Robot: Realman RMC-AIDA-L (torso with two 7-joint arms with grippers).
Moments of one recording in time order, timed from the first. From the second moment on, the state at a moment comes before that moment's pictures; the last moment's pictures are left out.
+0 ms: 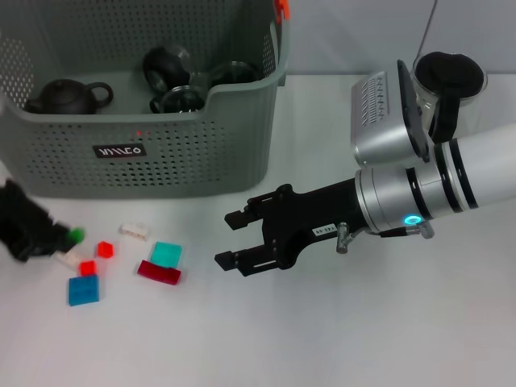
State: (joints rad) left arm -0.57 -2.12 0.75 1.44 2.79 1.90 -1.84; right arm 0.79 2.10 -1.42 -0.62 -1.76 -1.24 1.59
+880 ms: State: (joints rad) left arm -0.87 -1.89 0.73 1.09 2.37 1.48 -2.18; right arm 0.78 2.10 -1.43 -0.62 -1.76 -1.27 1.58
